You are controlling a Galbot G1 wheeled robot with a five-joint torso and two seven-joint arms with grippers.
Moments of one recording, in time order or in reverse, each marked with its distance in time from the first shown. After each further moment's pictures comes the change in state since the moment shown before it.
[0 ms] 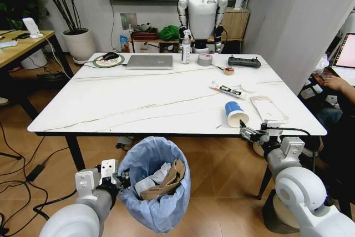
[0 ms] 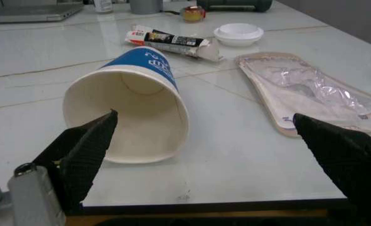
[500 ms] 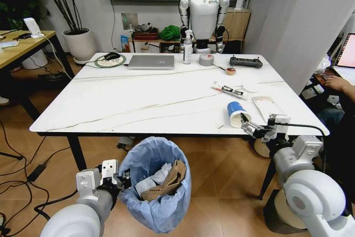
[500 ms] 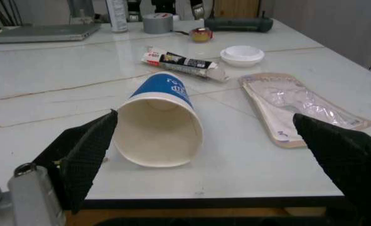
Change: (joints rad) left arm 0.002 0.001 0.005 0.000 0.003 0.000 0.000; right arm -0.073 0.029 0.045 0.170 -0.001 -0.036 0.009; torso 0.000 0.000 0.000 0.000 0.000
